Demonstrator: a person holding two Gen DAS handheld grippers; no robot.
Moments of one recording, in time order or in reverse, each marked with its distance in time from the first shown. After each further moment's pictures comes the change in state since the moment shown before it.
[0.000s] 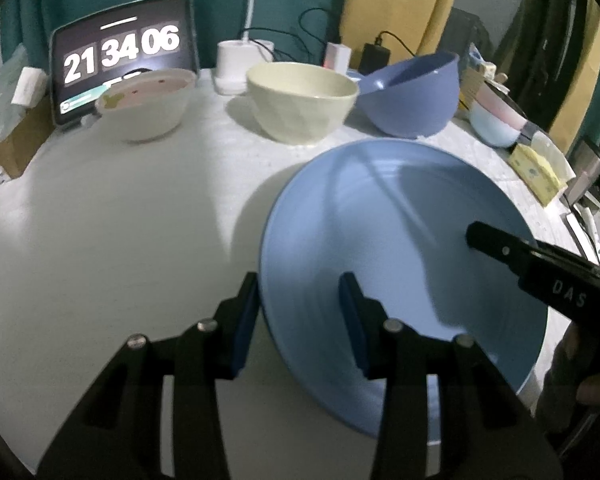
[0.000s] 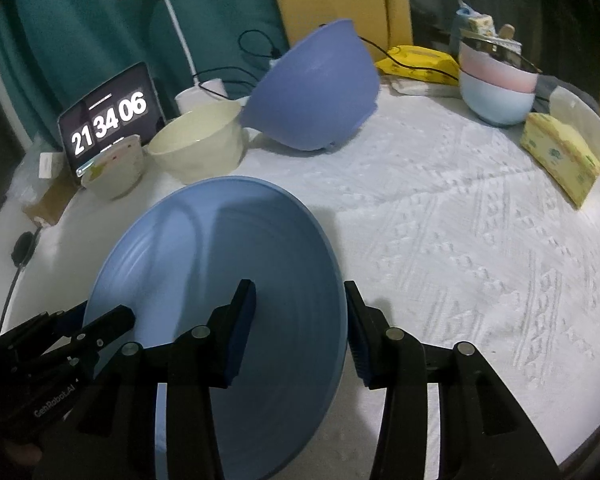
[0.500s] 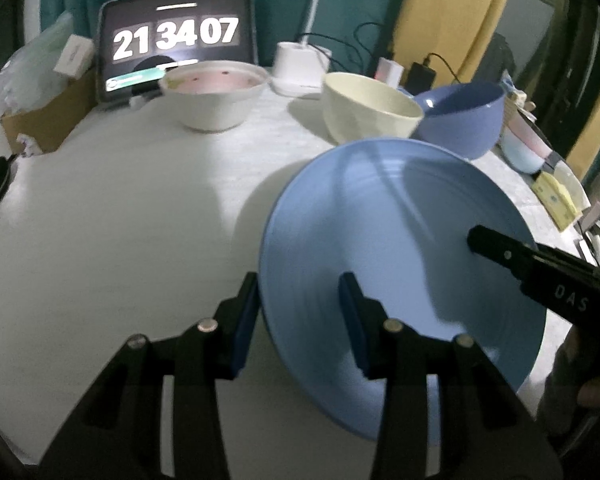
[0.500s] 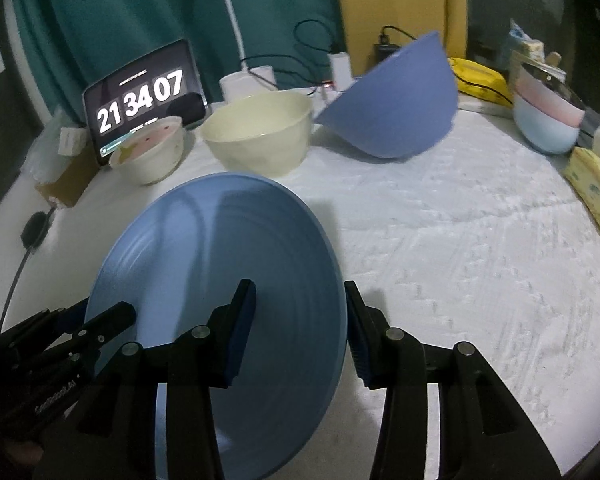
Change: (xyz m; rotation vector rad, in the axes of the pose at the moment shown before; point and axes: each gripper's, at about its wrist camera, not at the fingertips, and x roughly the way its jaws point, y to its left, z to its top) left arm -0.010 0.060 -0.003 -0.092 -0.016 0.040; right arm 0.019 0.061 0.011 -0.089 0.031 0.042
